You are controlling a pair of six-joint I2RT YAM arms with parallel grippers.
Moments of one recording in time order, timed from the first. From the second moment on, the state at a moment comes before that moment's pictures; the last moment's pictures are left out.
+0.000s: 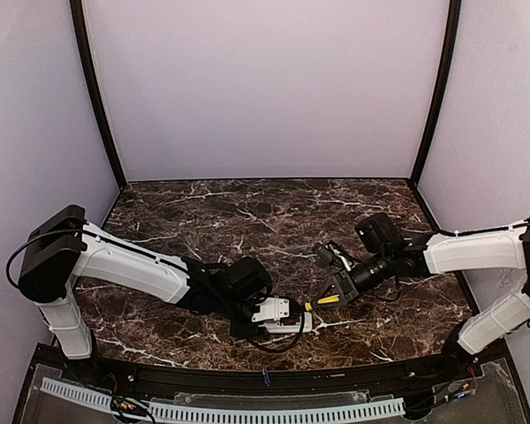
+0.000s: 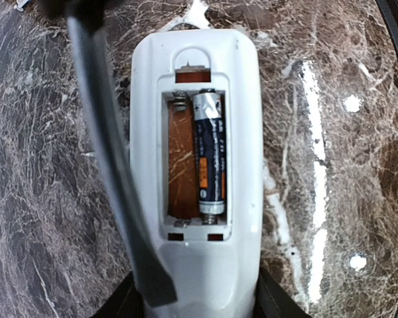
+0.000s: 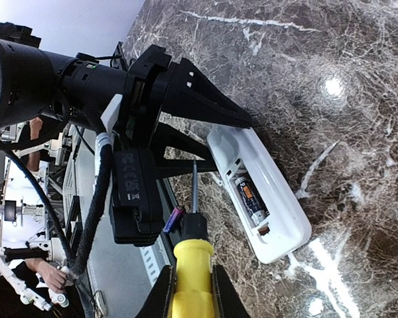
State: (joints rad) left arm -1.16 1.81 1.01 -0.25 0.02 0.46; right arm 0.72 1.40 0.68 -0.17 -0.87 0.36
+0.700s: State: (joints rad) left arm -1.16 1.79 1.01 -0.24 -0.10 0.42; right arm 0.70 1.36 0.72 -0.30 -0.73 0.31
